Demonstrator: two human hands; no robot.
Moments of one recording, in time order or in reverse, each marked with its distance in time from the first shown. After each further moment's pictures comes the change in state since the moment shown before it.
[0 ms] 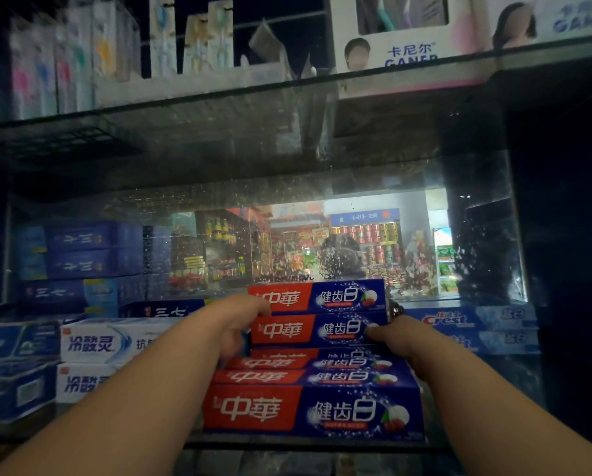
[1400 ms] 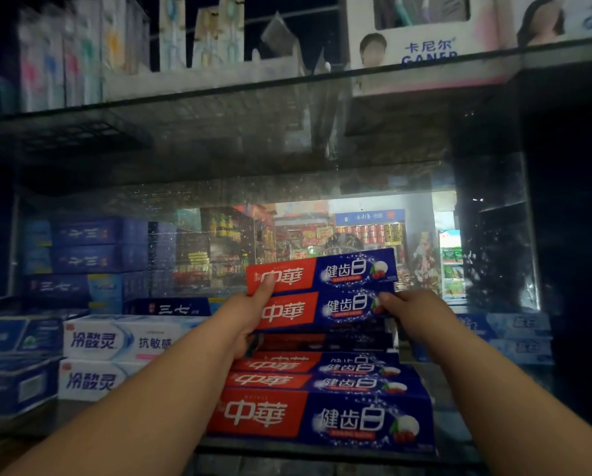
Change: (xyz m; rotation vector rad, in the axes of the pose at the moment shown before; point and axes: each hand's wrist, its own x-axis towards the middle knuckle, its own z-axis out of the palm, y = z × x) left_hand 0.038 -0.009 0.001 -0.197 0.180 0.178; right_hand -0.003 -0.016 -0.017 -0.116 0.247 -0.330
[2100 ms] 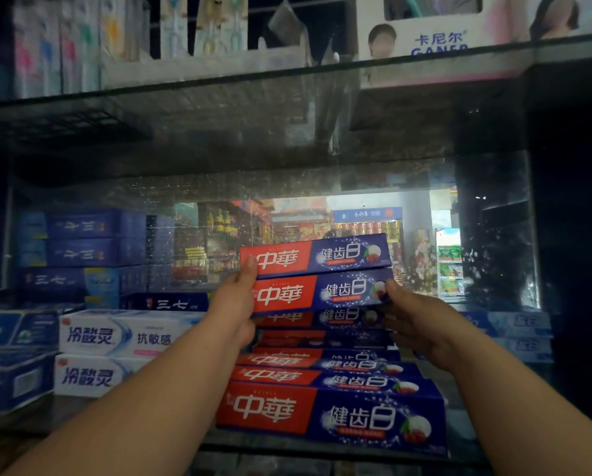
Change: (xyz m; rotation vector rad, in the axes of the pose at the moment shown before) left_hand 0.000 0.004 0.002 -0.406 0.043 0.192; right_hand -0.008 0.012 0.002 0.621 -0.227 0.158
